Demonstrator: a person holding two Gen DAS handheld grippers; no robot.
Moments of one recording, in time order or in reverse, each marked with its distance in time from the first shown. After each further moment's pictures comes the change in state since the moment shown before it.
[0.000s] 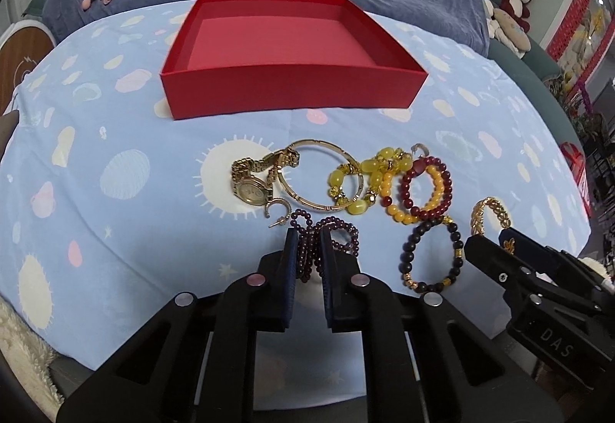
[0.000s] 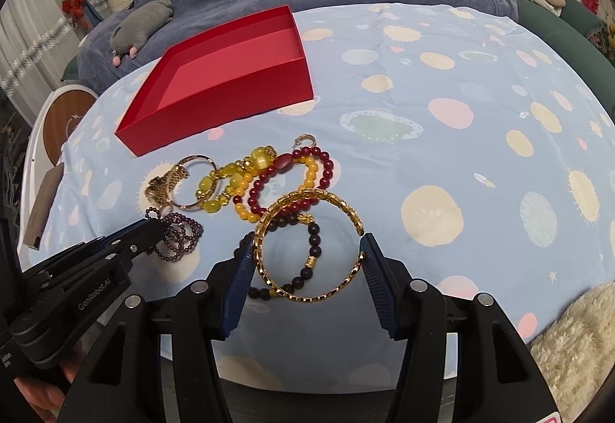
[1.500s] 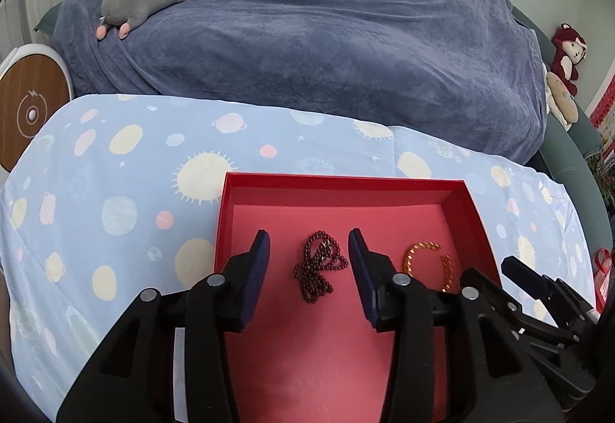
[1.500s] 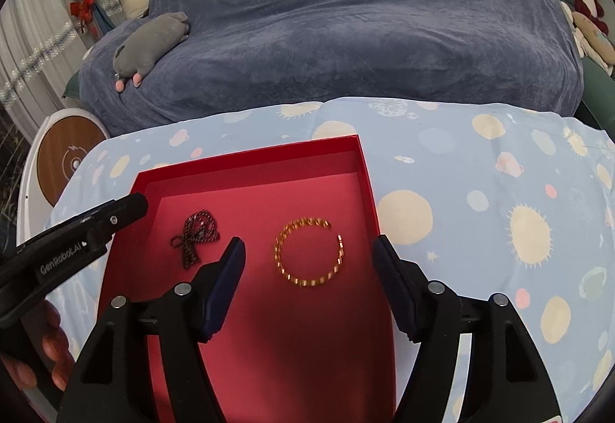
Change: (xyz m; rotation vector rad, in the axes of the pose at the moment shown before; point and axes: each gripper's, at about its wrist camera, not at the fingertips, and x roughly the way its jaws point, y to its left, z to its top) left arm 0.084 0.076 0.255 -0.117 -0.108 0.100; right arm 0.130 0.060 0.243 -0.105 -0.056 0.060
